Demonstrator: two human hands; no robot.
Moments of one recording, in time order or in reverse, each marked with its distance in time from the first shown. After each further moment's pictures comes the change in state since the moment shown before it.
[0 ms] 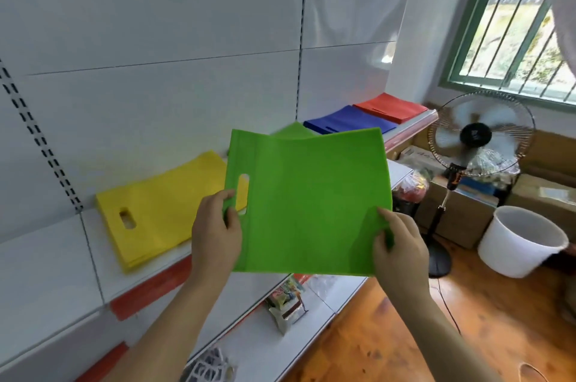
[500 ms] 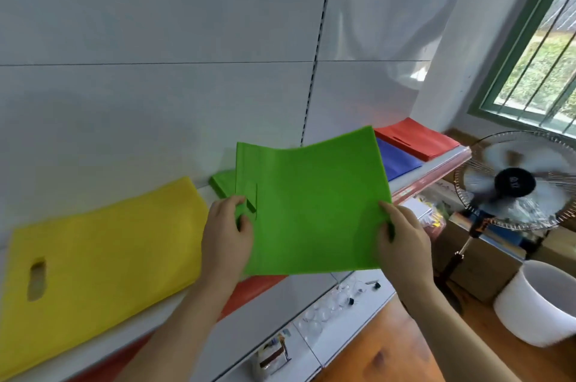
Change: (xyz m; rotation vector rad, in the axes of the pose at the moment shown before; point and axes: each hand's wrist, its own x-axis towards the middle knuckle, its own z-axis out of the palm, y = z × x) left_hand 0.119 -0.011 0.137 0.074 -0.026 -0.105; right_hand 0.200 0.053 0.085 -0.068 -0.123 -0.104
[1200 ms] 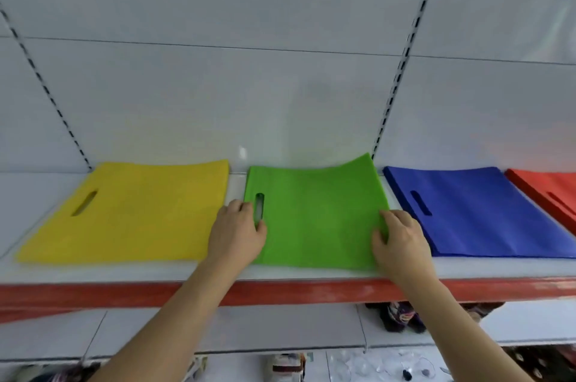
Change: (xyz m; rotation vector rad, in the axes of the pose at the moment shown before) left_hand 0.037 -0.002 0.081 0.765 -0.020 -0.398; right_hand 0.172 0.064 0.147 -0.029 -0.626 -0.352
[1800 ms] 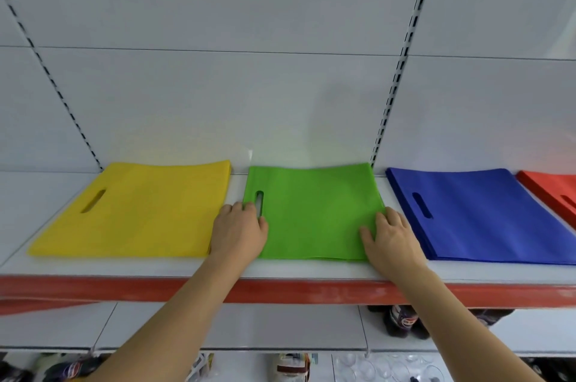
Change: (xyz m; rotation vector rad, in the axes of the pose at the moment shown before) left_hand 0.002 0.015 0.002 0.161 -0.009 -0.058; right_hand 0.025 0.008 0.014 -0.209 -0.184 -0.067
